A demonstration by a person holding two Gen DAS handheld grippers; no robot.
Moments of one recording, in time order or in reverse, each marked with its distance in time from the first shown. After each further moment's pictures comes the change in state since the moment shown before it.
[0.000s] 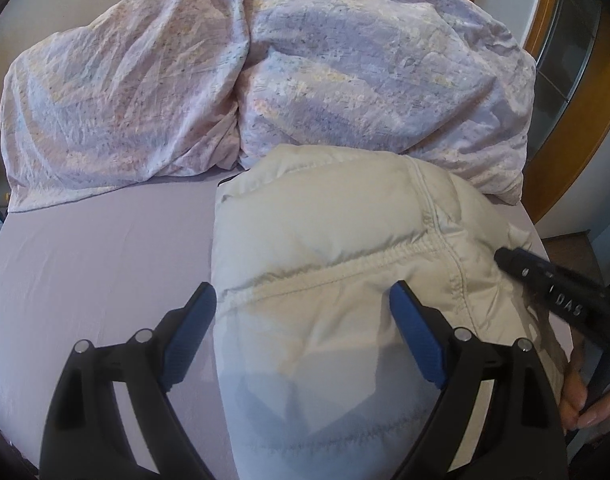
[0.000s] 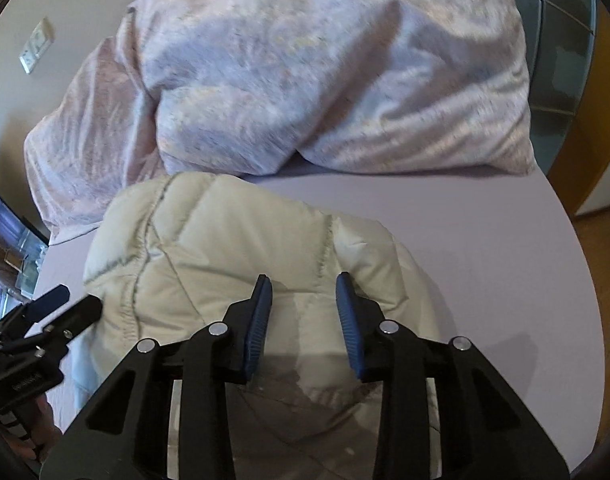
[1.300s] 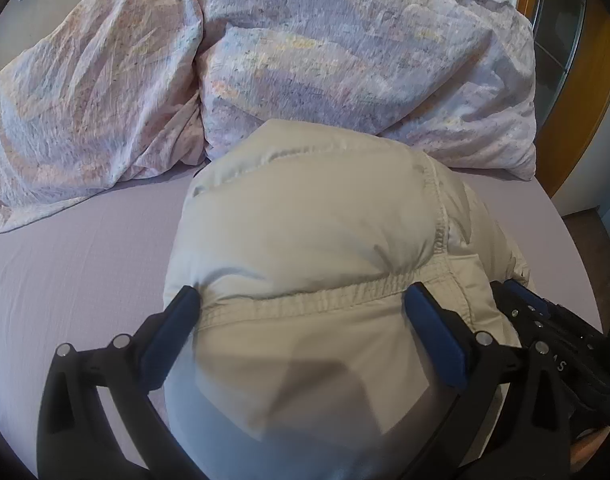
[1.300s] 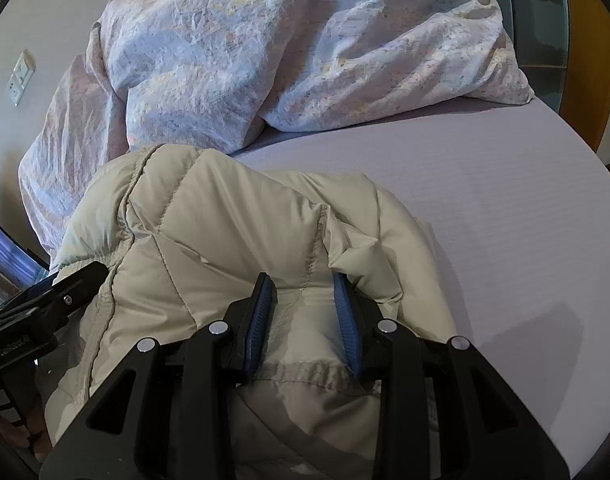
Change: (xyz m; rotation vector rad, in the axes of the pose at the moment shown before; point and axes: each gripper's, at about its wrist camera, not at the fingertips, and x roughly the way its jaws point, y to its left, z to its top) left arm 0.057 -0.031 -0.011 0.083 -0.002 0.038; right arm 0.035 -0.033 -0.033 0.109 -0.054 0.068
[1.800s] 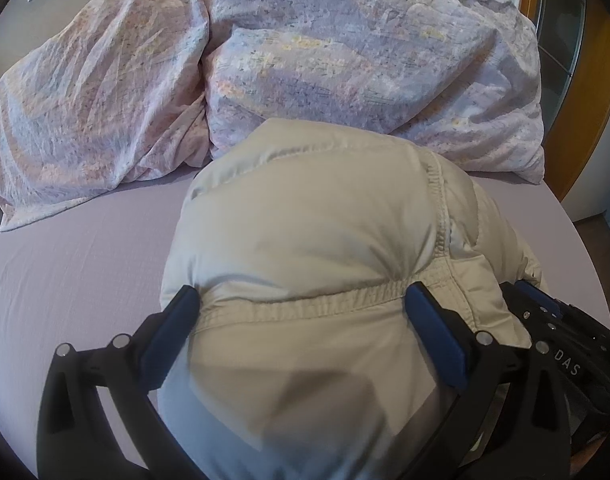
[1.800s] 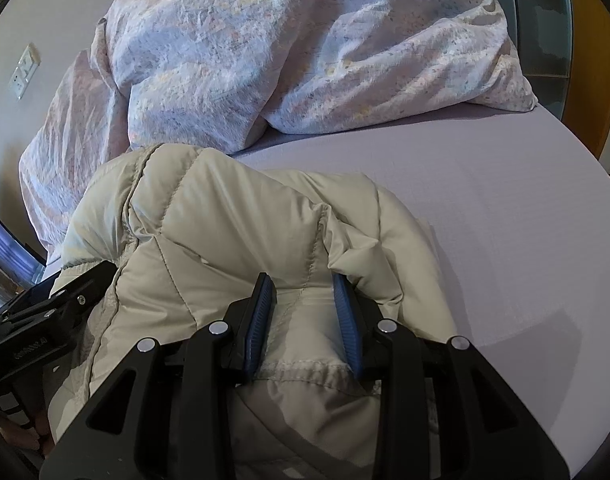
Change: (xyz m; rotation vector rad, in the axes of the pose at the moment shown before) left arm 0.007 -0.002 -0.007 -0.007 -0.050 0.029; right arm 0.002 0.000 -0.001 -0.025 -0.024 -0.003
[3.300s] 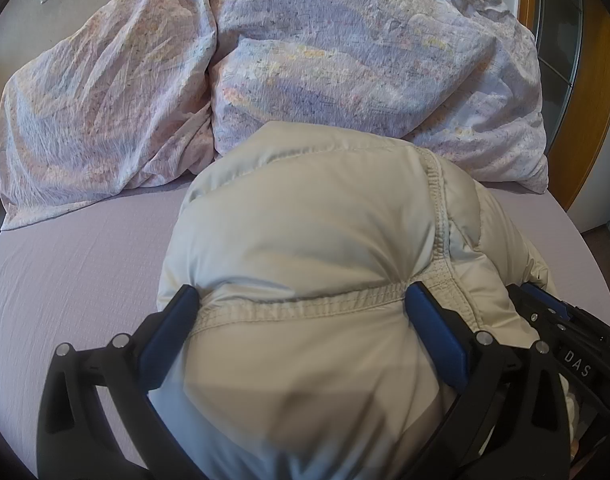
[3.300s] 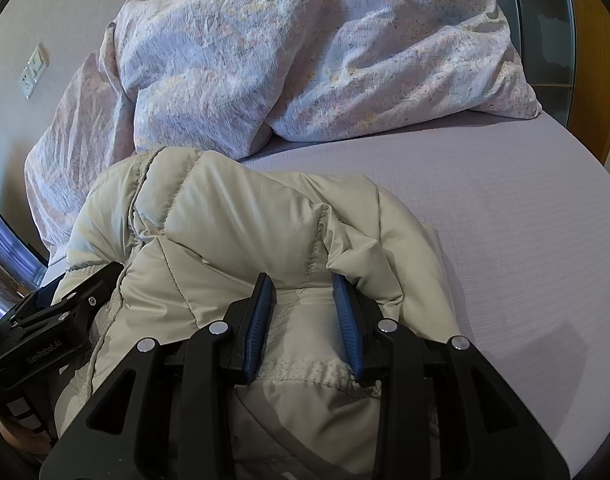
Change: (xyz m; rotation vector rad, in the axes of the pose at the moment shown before) left arm 0.001 0.002 -0.006 -0.008 -0.068 0.008; right arm -0.001 -0.001 -0.006 -0.001 -0.046 0.011
